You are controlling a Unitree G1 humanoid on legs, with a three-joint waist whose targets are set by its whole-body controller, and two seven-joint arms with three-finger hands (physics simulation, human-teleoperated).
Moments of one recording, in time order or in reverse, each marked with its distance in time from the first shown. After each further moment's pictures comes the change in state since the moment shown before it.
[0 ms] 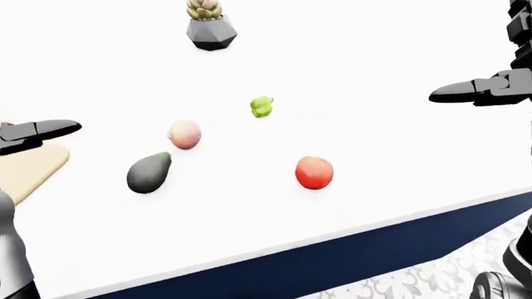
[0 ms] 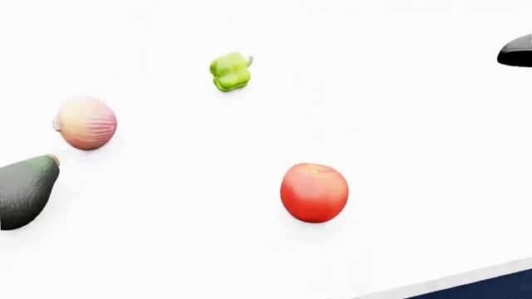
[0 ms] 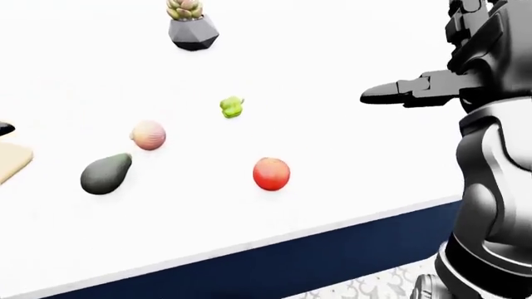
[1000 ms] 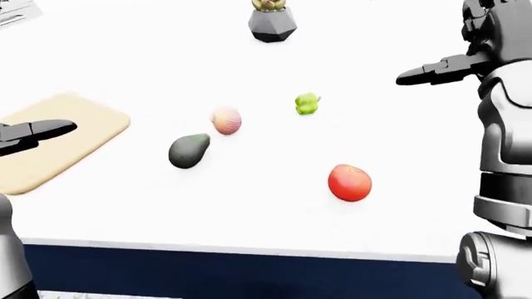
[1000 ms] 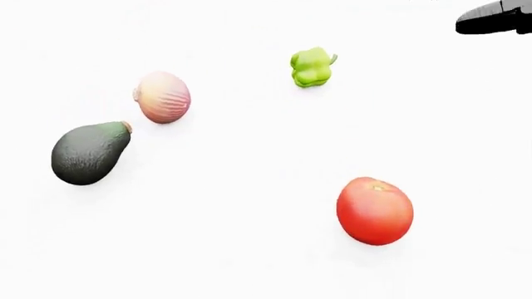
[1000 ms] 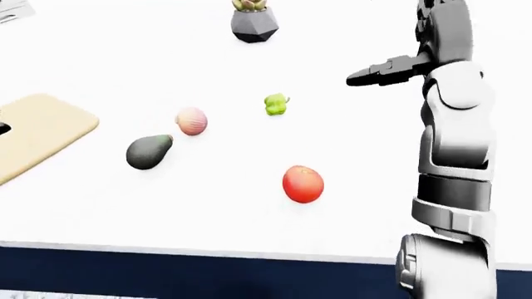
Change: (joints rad) left arm 0.000 -0.001 0.012 0.020 0.002 -0.009 0.006; right arm -0.279 0.007 0.196 0.685 -0.306 -0.318 0.074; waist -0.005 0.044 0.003
